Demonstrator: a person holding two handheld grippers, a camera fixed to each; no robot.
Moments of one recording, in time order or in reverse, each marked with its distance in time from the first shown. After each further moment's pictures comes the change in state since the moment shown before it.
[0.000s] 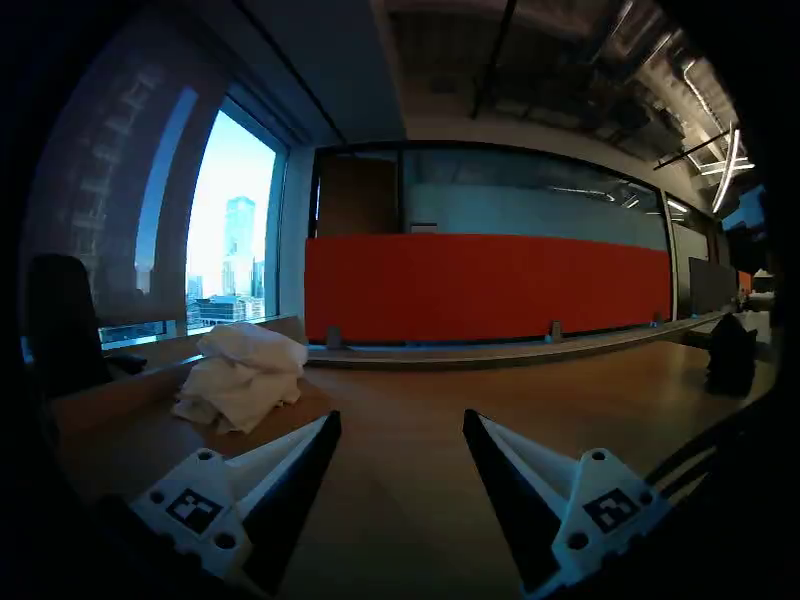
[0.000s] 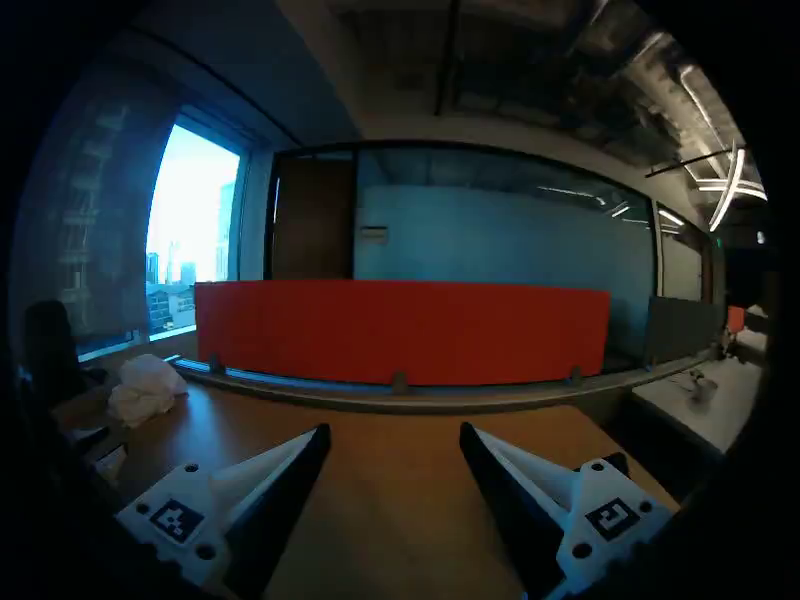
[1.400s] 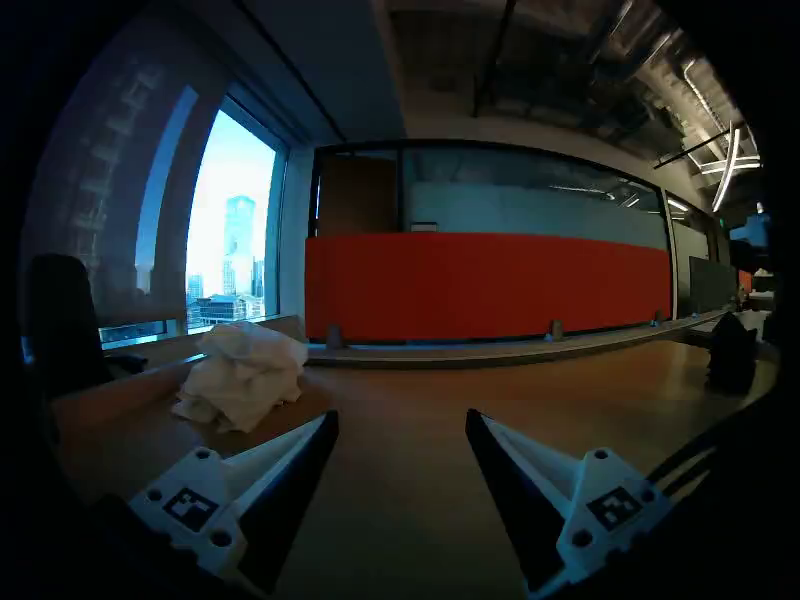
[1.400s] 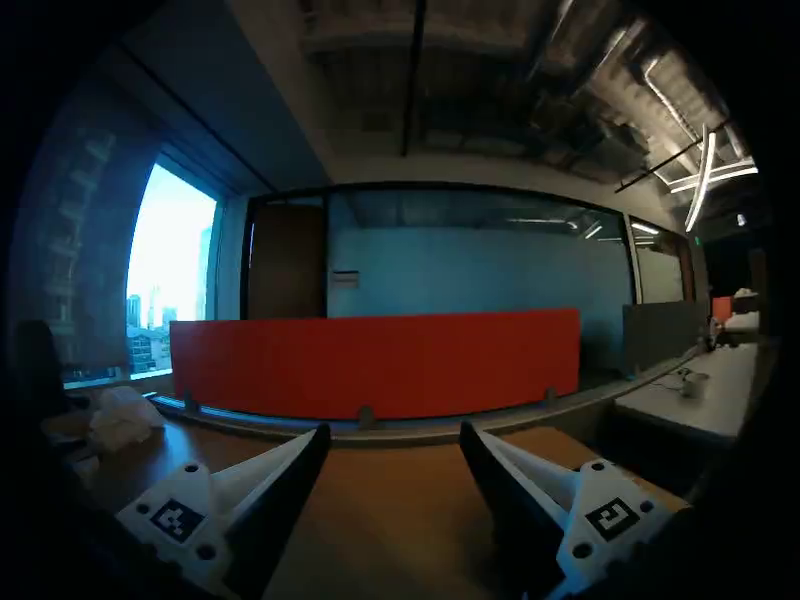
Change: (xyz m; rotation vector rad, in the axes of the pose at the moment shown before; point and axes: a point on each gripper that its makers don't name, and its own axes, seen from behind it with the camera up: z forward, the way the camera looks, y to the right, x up) left arm -0.001 0.000 0.001 0.001 -0.004 0.001; right arm -0.006 0.064 -0.002 -0.072 0.166 0.054
